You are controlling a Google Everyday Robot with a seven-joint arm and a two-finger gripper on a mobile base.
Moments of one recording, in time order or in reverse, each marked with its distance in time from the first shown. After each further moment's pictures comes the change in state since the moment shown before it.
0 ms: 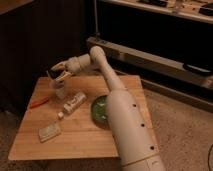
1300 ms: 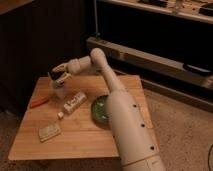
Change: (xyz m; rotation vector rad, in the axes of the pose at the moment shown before) arm 0.009 0.004 0.002 0.003 0.004 0.038
